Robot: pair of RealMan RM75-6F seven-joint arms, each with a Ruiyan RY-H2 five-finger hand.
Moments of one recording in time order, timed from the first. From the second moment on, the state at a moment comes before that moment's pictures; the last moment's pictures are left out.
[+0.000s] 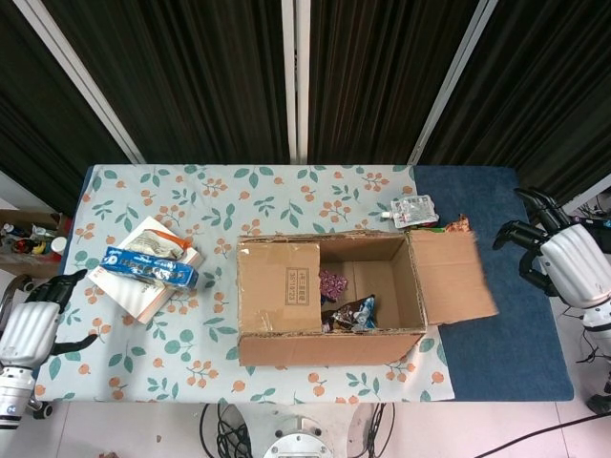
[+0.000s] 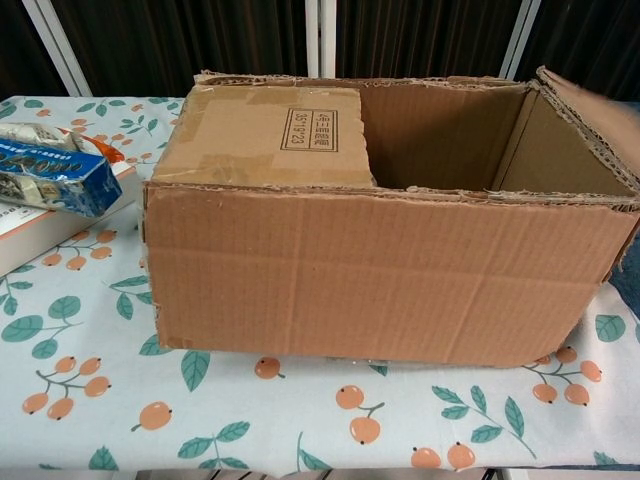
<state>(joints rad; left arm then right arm) -0.15 -1.07 -0.03 -1.62 1.50 1.38 -0.09 0.44 -0.88 0.06 -1.48 -1.68 1.51 0.48</state>
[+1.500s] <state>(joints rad) -0.11 -1.08 -0.02 -1.46 1.49 1.43 -0.28 0.87 -1.52 0.21 -1.53 -1.59 1.05 -0.27</state>
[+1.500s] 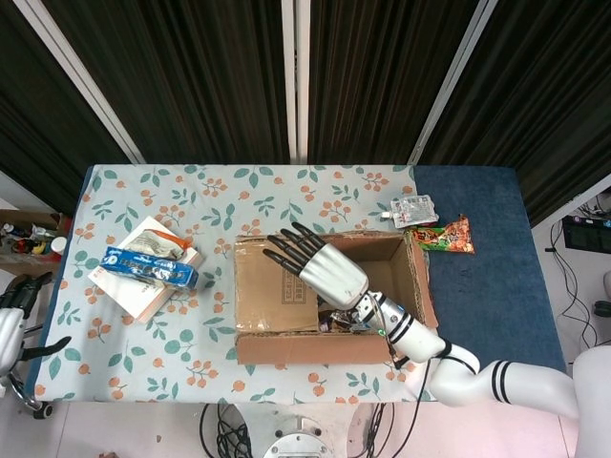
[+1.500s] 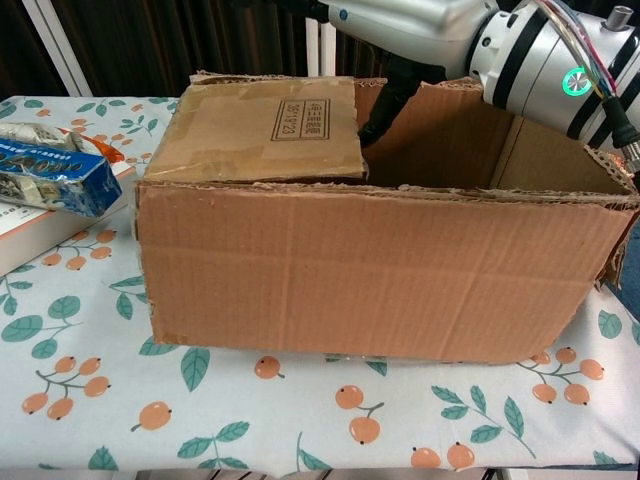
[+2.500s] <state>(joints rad) -0.08 -1.09 -0.03 -1.45 1.49 1.47 -0.31 1.08 -1.67 0.44 -1.55 -1.46 1.09 -0.42</state>
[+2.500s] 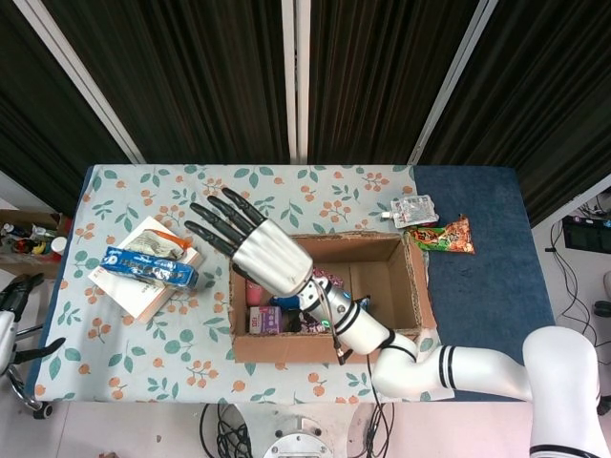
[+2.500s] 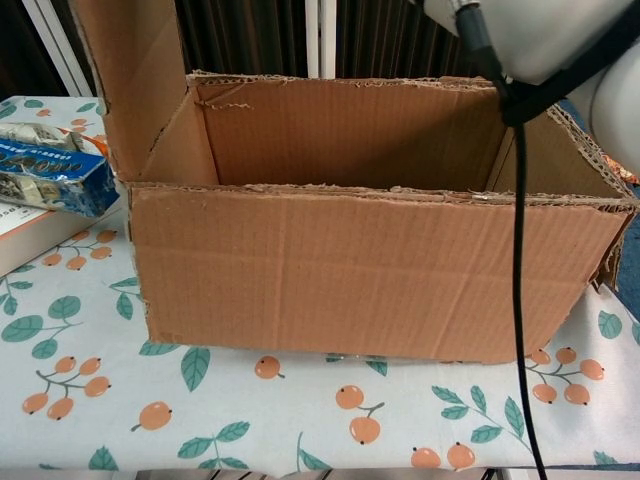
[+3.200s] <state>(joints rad) -0.05 -1.08 -0.03 -1.44 1.49 1.49 -0.34 1.15 -1.75 0.42 -1.52 -1.34 1.05 -0.42</state>
